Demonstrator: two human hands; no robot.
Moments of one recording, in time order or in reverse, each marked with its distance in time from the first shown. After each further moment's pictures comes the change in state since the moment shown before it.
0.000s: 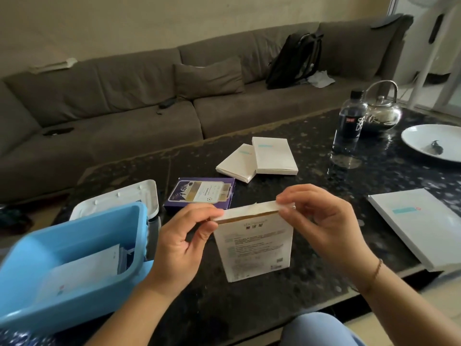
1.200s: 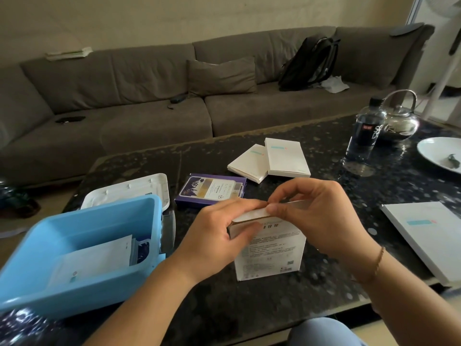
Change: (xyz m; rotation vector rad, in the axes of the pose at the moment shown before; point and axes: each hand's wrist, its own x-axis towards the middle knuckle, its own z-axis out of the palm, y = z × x) left_hand 0.018 0.012 0.005 -0.020 -0.246 -0.169; right_hand 0.034 -0.049 0.027 -0.121 -0.121 0.198
